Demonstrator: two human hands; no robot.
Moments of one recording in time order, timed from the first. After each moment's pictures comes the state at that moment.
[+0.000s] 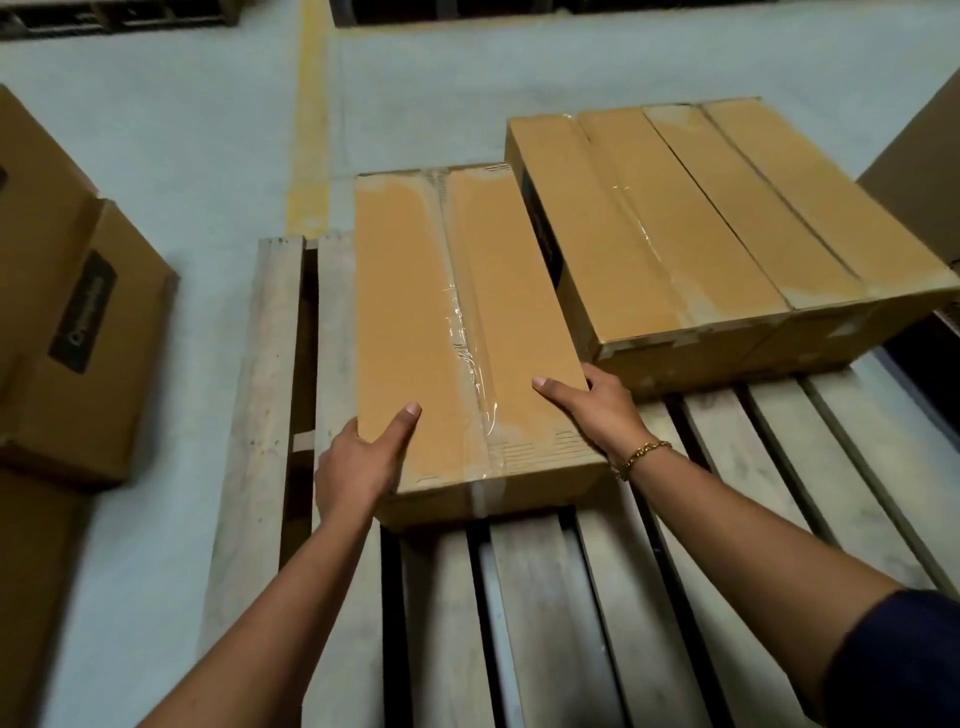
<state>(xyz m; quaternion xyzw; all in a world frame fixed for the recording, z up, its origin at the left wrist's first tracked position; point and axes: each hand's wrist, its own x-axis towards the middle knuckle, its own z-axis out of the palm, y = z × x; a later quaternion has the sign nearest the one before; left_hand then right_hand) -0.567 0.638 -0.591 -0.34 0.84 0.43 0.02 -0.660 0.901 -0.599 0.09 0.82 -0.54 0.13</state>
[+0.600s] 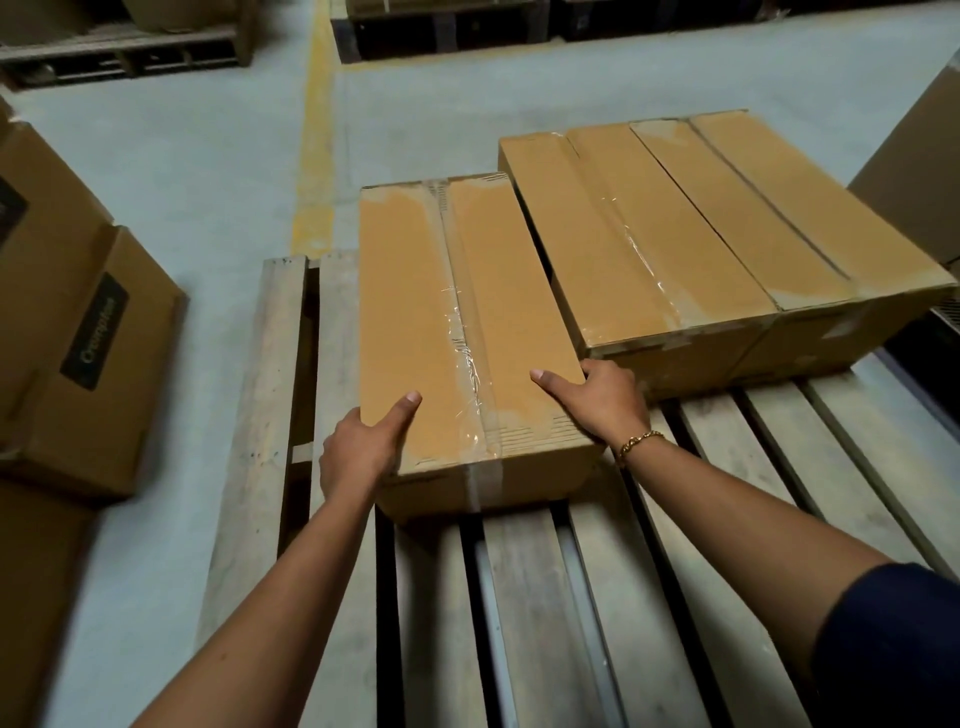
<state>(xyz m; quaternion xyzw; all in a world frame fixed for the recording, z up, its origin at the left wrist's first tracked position) -0.591 0.646 -0.593 -0.35 0.84 0.41 0.02 -0.670 0.911 -0.581 0.08 0.95 -0.31 0.07</state>
